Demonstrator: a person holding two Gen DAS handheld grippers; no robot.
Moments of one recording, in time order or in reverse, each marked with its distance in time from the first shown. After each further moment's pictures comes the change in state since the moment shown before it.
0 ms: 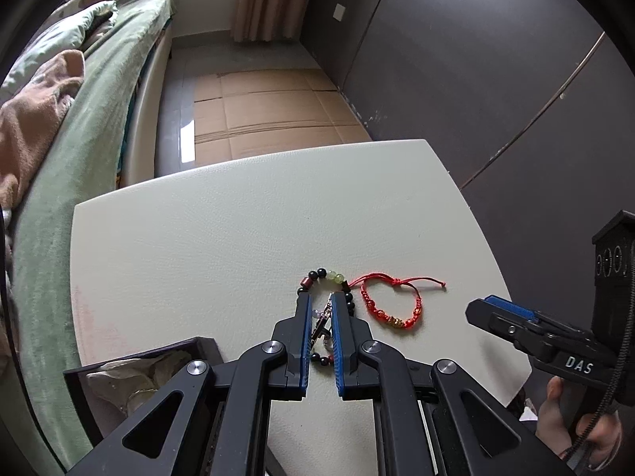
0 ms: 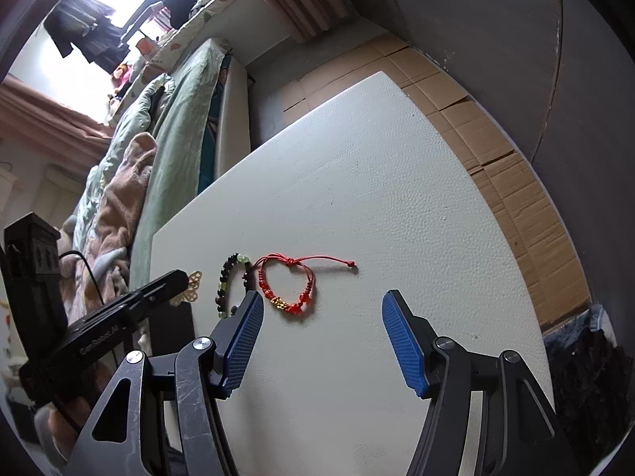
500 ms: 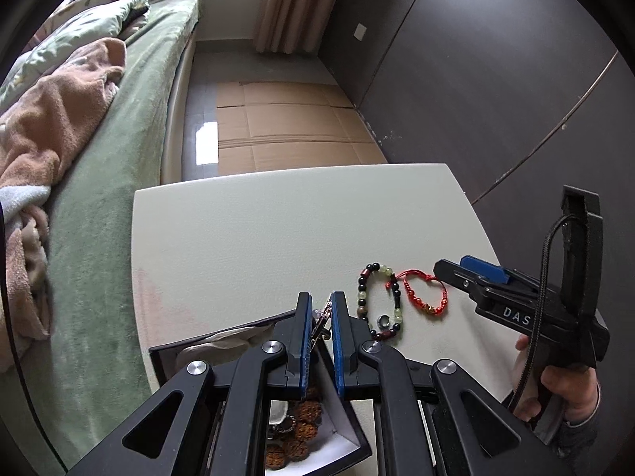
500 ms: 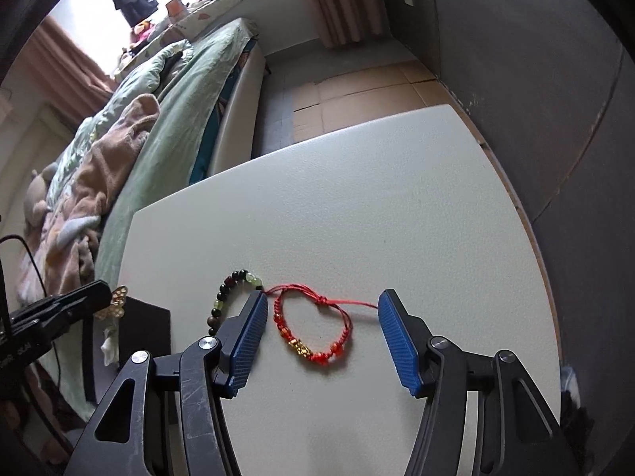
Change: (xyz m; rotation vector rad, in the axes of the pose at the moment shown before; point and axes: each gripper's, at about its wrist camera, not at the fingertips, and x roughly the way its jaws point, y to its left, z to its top) left arm -0.043 0.056 -0.016 -0.061 -0.052 -0.007; right arm 0.036 0.054 0.016 -0.234 -0.038 -0.119
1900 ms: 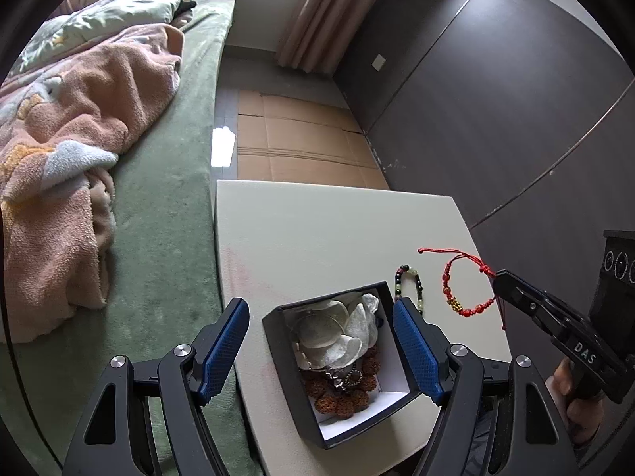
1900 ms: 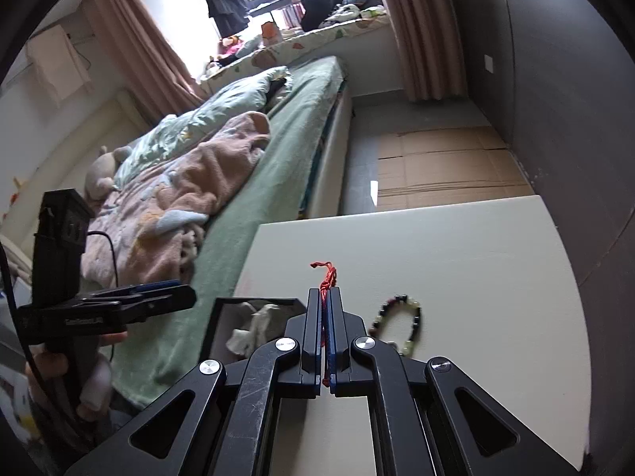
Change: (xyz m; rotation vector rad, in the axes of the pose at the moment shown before) left arm -0.066 0.081 -0.023 -0.111 -0.077 -0.073; right arm -0.093 0.108 -0.026 -0.179 -0.165 0.203
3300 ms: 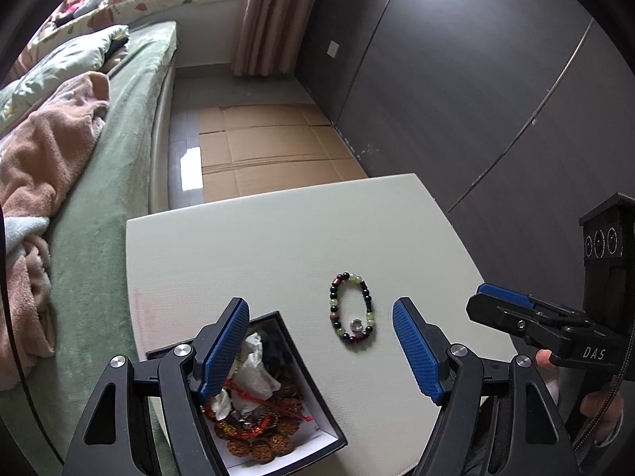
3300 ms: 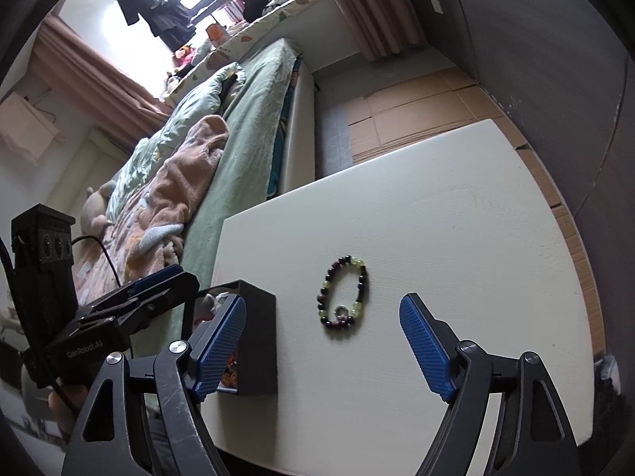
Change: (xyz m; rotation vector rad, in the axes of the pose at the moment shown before) left arm 0.054 -0.104 0.004 0.202 0.023 0.026; right arm 0.010 -0.088 -0.014 0.255 0.091 0.007
